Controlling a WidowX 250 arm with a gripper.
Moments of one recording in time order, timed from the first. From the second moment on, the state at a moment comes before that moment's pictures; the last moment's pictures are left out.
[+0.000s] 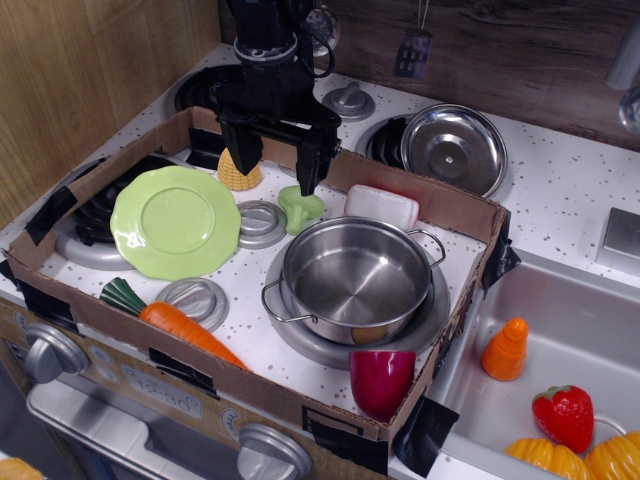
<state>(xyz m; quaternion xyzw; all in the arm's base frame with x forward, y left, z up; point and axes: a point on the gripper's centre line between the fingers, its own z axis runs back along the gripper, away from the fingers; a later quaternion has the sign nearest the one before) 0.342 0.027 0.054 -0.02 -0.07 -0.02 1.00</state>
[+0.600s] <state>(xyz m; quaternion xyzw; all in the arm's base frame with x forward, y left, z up) 0.349 0.019 0.039 -0.01 -0.07 -0.05 1.00</state>
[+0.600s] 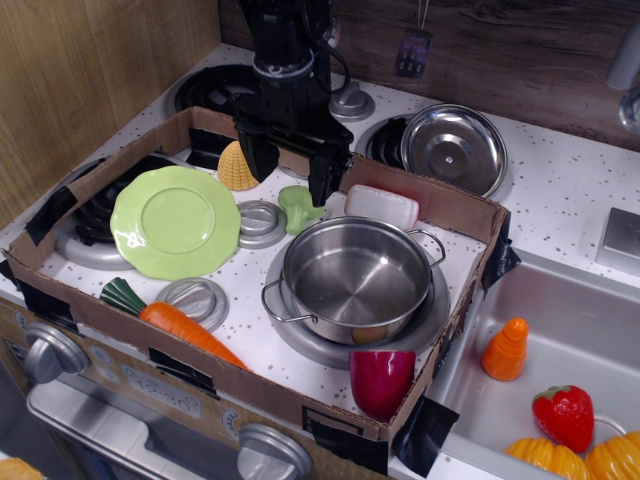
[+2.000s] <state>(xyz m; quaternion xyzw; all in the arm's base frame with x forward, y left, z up) 0.348 0.031 0.021 -0.02 -0.06 -0.05 1.00</state>
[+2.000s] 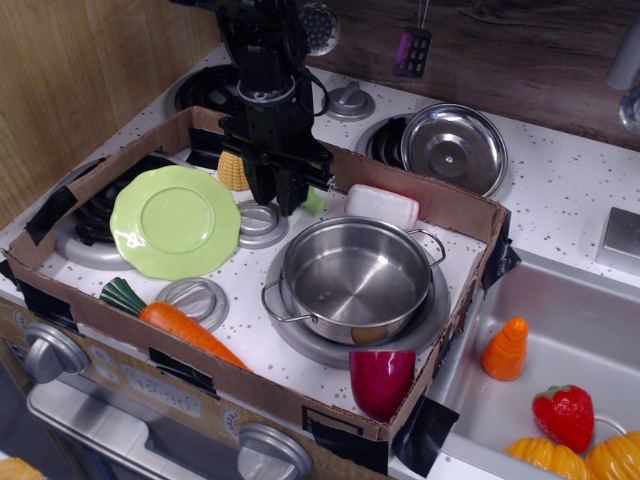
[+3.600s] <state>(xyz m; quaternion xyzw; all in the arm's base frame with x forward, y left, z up) 0.279 -0.026 0.098 -0.02 0.00 0.09 1.00</state>
